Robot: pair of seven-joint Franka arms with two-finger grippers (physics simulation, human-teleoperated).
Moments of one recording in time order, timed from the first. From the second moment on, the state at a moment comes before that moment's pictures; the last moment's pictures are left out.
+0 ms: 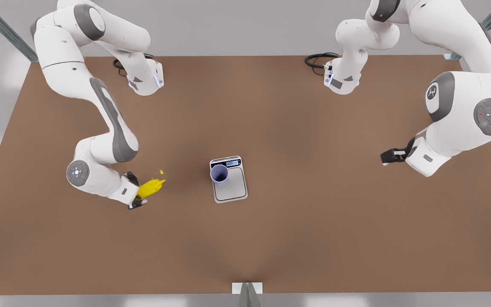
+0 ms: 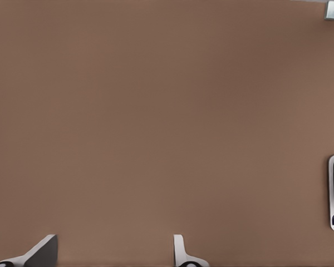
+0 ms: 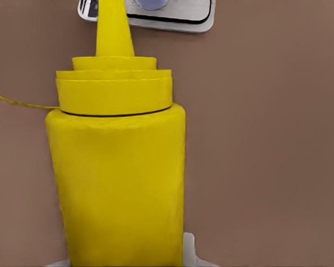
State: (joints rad) left arm -0.15 0.29 0.09 -1.29 -0.03 1.47 -0.14; right arm -0.26 0.52 0.43 -1.70 0.05 2.12 -1.77
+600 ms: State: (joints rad) left arm -0.15 0.29 0.09 -1.29 -0.04 1.48 -0.14; right arm -0.34 0.76 0.23 -1.71 0.85 1.70 -2.30
